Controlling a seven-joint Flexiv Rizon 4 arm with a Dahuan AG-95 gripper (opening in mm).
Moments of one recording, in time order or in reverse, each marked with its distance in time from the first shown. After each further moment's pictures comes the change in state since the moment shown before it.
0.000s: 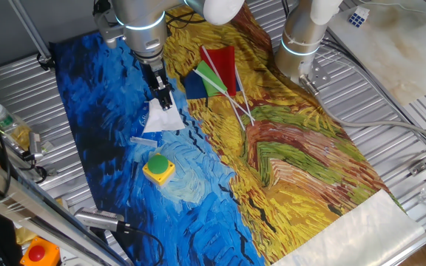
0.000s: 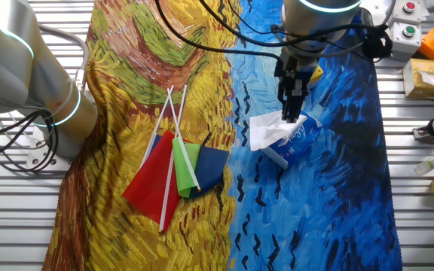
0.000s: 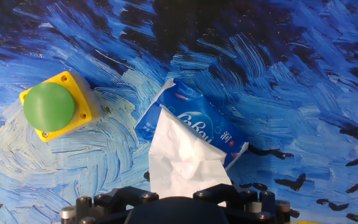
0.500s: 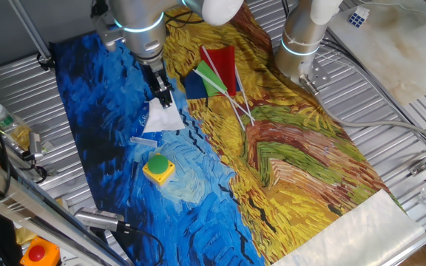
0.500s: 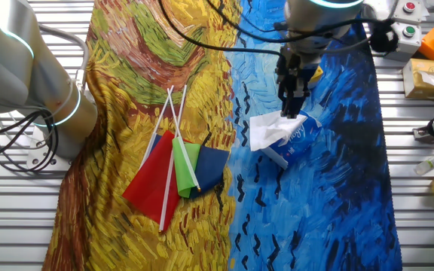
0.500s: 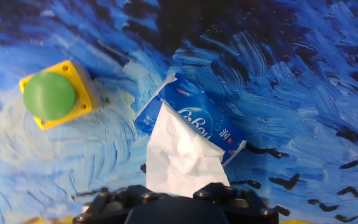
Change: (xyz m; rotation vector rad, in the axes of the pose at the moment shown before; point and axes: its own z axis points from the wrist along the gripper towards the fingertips) arm 0.001 0.000 -0.001 0.042 0.076 -0.107
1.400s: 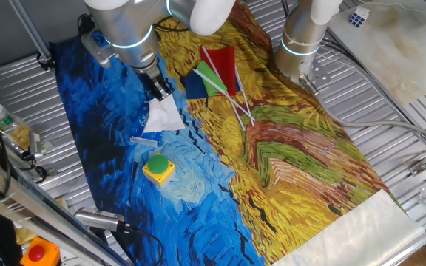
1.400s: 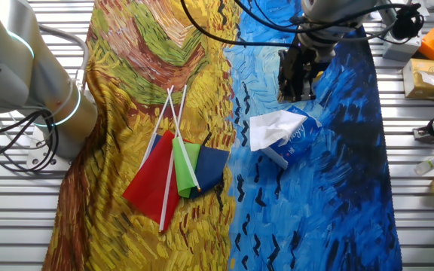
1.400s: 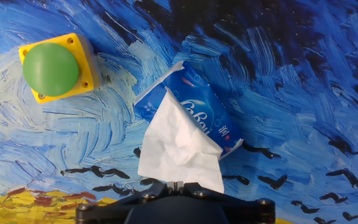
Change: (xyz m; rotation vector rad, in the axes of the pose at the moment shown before) arm 0.001 0.000 -0.001 0.031 0.064 -0.081
